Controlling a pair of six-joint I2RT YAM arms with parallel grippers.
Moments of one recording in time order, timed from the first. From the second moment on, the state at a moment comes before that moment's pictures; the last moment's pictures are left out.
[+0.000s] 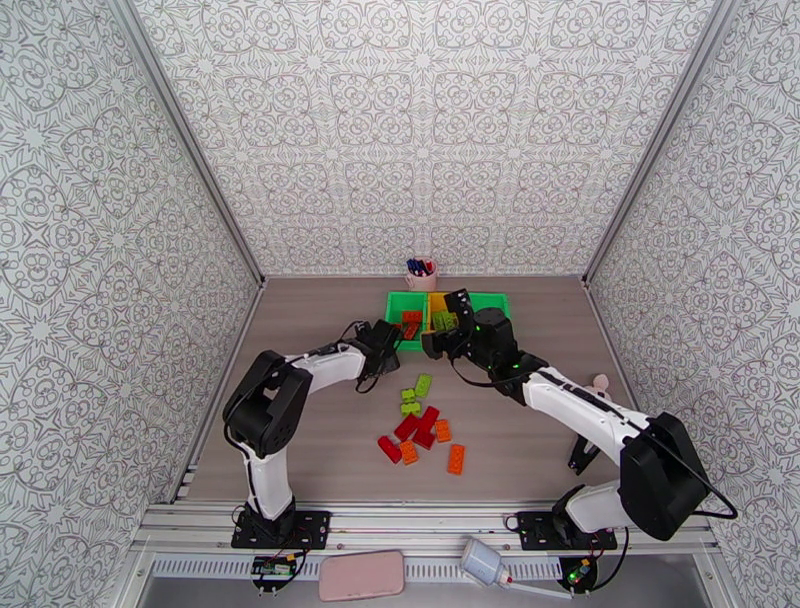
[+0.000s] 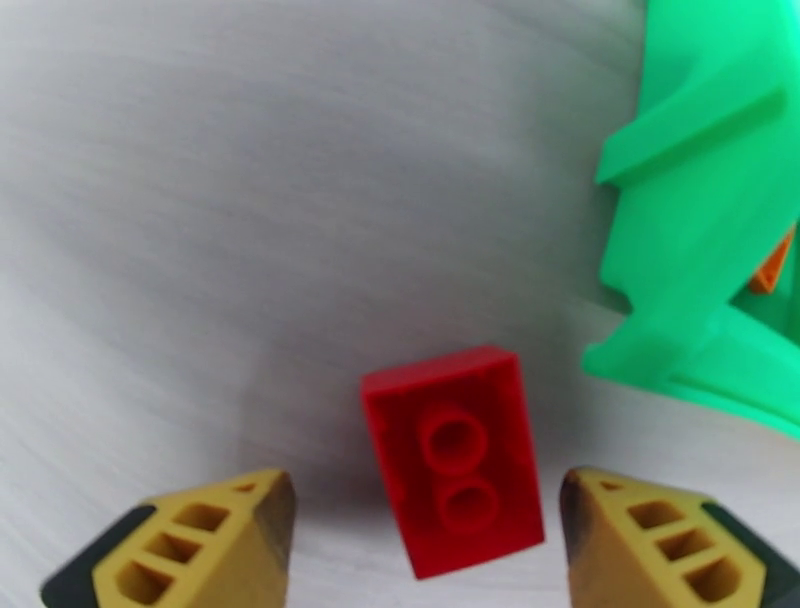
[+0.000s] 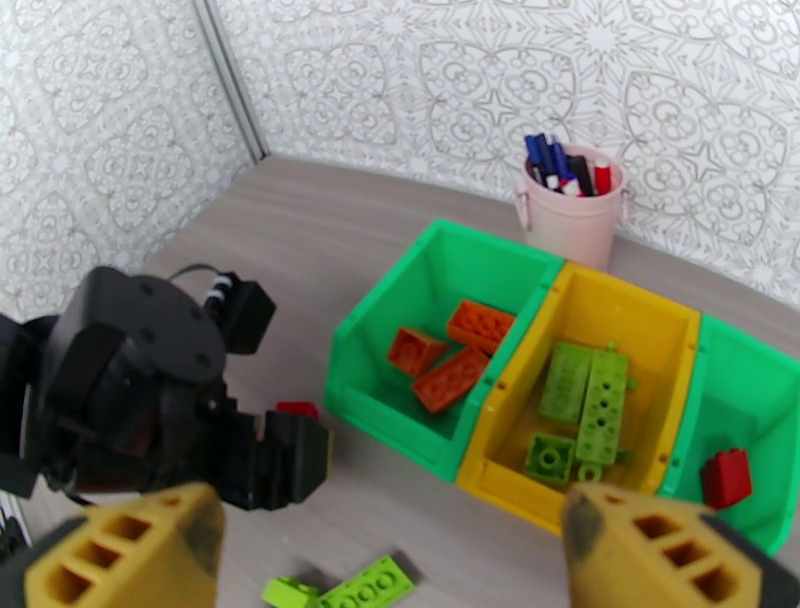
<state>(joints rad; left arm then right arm) -0.53 1.93 1.19 -0.37 -0.28 -0.85 0.57 1.44 0.97 0.10 -0.09 0.19</state>
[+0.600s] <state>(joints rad) -0.51 1.97 1.24 -0.38 -0.28 -0.82 0.57 1.44 0.97 0.10 -0.09 0.19</state>
